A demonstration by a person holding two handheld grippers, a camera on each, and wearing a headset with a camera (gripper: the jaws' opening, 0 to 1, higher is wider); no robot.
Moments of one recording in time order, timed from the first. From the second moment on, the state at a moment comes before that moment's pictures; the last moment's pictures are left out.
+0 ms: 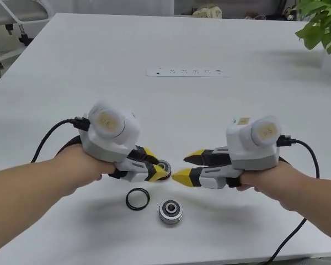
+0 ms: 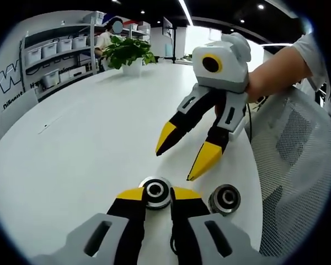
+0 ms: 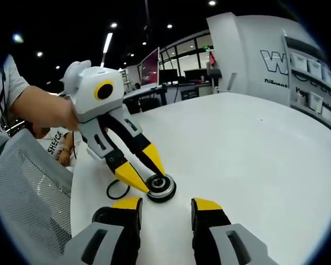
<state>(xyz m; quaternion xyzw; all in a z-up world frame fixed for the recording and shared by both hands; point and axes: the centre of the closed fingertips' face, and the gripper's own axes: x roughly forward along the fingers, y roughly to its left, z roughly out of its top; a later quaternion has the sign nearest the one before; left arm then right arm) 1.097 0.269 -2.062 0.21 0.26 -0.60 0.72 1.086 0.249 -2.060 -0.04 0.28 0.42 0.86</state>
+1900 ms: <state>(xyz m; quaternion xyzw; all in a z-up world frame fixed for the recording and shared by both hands) 1.102 0.272 -2.062 0.21 0.25 -0.58 0.75 1.091 0.275 -2.078 -0.09 0.27 0.42 0.86</state>
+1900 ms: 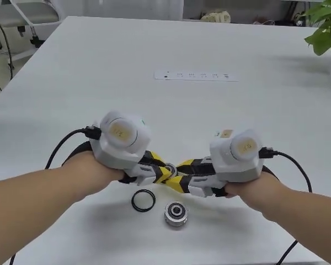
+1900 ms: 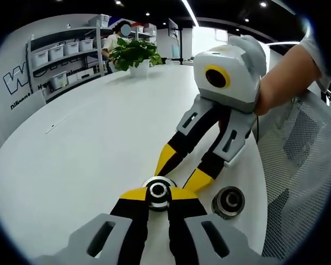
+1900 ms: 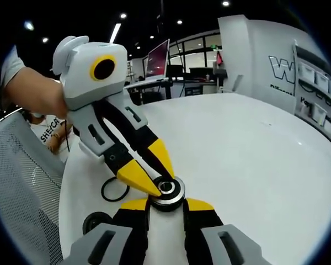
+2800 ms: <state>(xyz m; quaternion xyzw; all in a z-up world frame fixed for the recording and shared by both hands) 1.101 0.272 -2.062 0.21 0.25 -0.57 0.75 1.092 0.275 -2.078 -0.07 0.29 0.42 0.86</state>
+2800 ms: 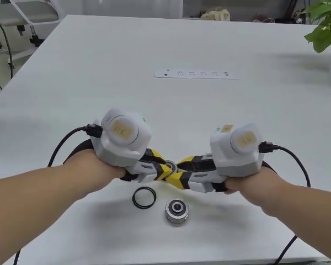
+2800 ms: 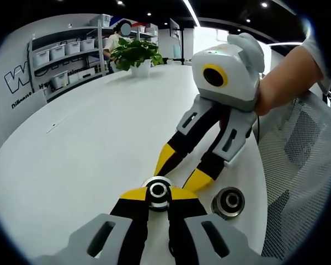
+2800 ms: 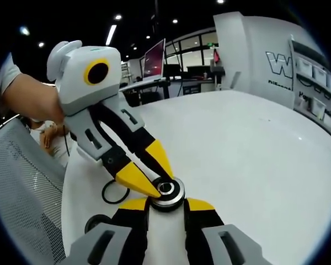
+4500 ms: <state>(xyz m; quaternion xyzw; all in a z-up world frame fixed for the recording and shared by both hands) 1.099 0.272 -2.063 0.21 0.25 -0.56 0.76 1.095 0.257 -2.068 0.08 0.31 0.37 0.87</state>
